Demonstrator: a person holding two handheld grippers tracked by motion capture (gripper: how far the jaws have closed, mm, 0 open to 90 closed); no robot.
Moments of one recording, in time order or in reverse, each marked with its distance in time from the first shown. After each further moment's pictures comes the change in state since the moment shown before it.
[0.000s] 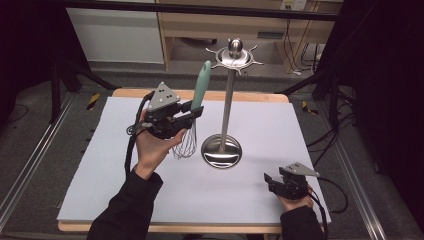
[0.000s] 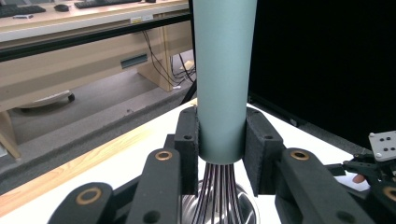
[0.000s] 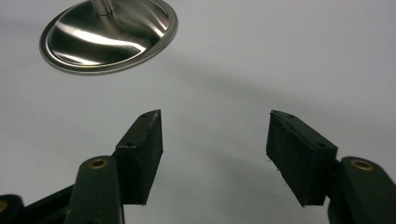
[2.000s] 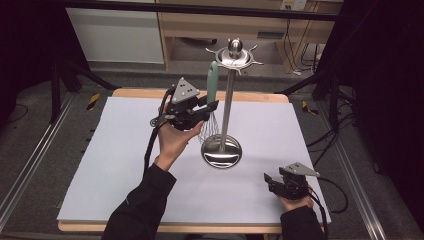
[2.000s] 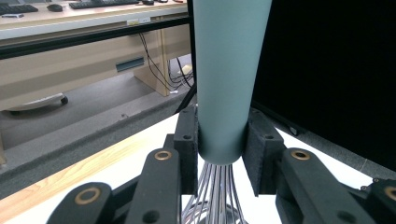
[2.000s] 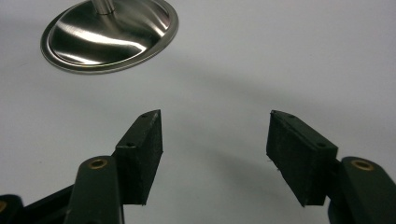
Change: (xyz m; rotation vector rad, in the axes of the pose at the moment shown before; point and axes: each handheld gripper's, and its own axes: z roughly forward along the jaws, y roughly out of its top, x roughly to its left) left arm -0.002 -0.001 0.053 -0.026 -0.005 -0.017; right arm -0.001 0.000 0.000 0.002 0.004 -0.006
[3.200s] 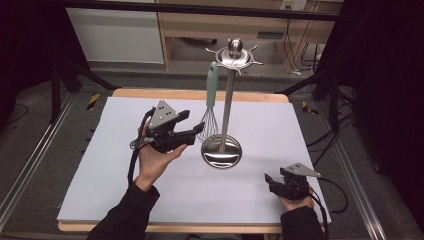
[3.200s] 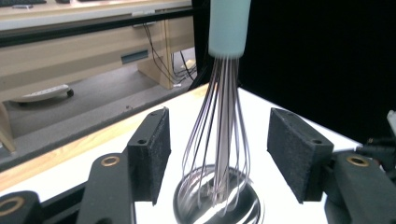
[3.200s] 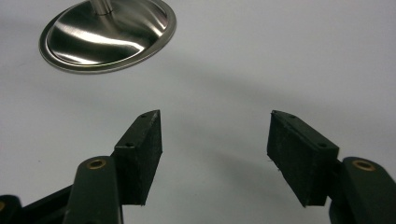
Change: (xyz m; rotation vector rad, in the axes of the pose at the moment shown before) left arm 0.005 -0.049 -0.046 0.013 0.011 -0.002; right arm -0.001 -0.001 -0.002 -0.003 -0.006 0.008
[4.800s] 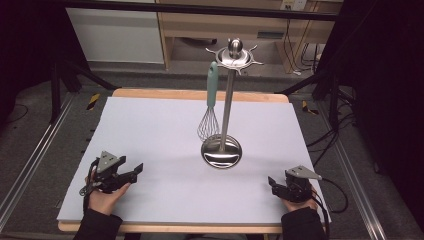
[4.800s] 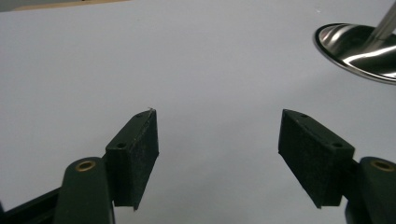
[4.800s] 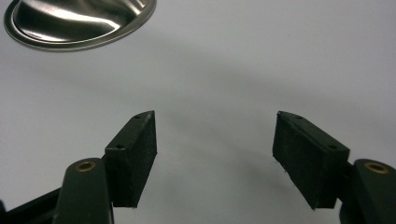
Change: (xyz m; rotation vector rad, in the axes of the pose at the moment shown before) left arm 0.093 -0.187 -0.072 0.215 0.301 -0.172; right arm -0.008 -0.011 0.000 0.035 -0.050 -0.016
